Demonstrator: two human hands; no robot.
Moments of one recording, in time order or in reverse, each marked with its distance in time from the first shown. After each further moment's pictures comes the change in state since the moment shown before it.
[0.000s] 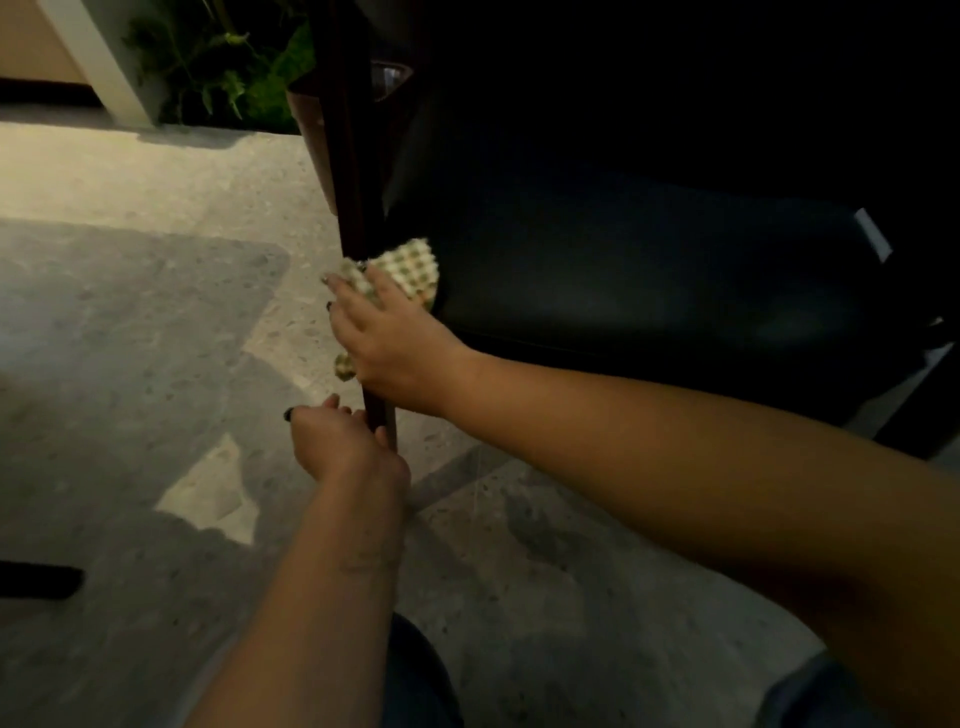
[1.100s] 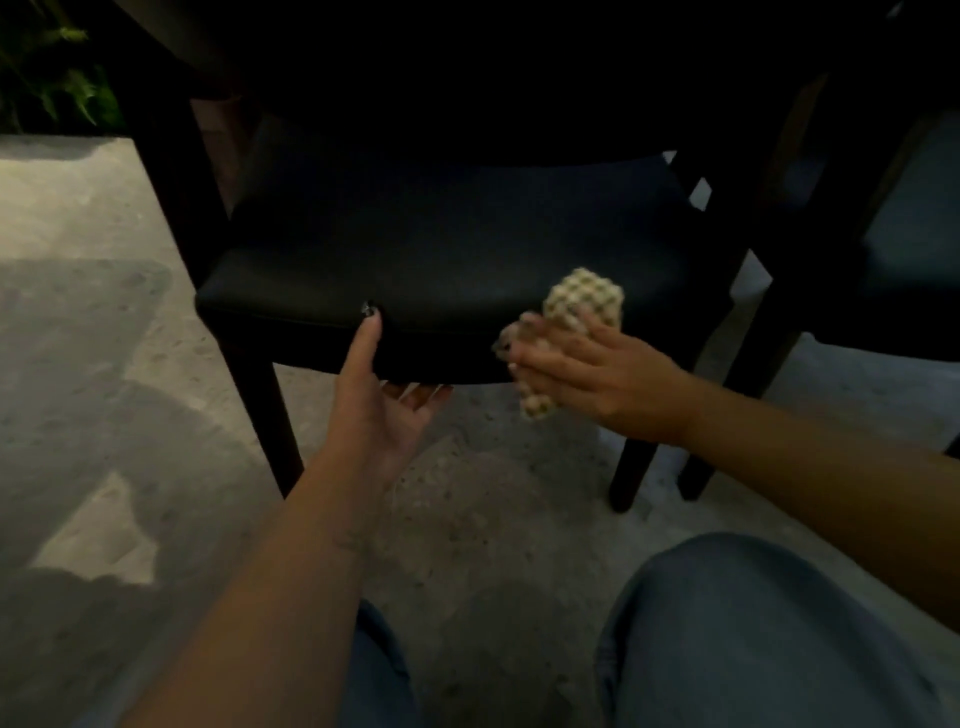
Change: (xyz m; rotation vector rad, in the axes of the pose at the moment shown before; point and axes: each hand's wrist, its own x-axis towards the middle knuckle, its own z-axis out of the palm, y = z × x) left_hand -0.043 -0.074 0.029 0.219 -0.737 -0.271; right_hand -0.283 0.056 0.079 0.089 0.320 0.142
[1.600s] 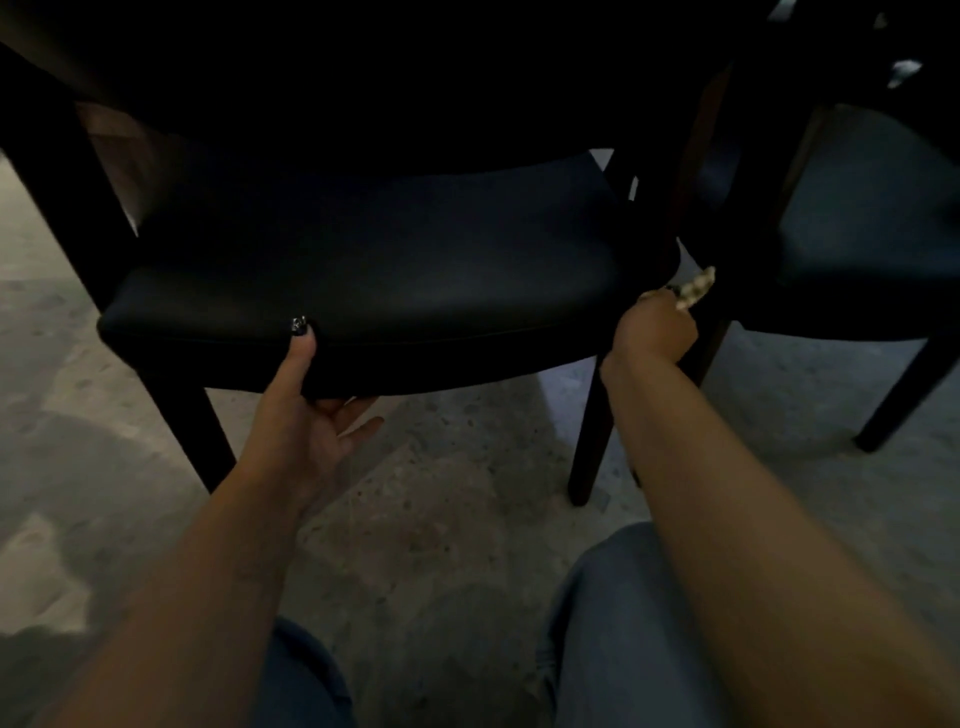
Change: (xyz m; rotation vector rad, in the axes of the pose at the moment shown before) left_hand 0.012 0.004 -0.012 0.348 -0.072 0.035; right_hand 0.001 0.039 -0.005 0.983 1.058 2.407
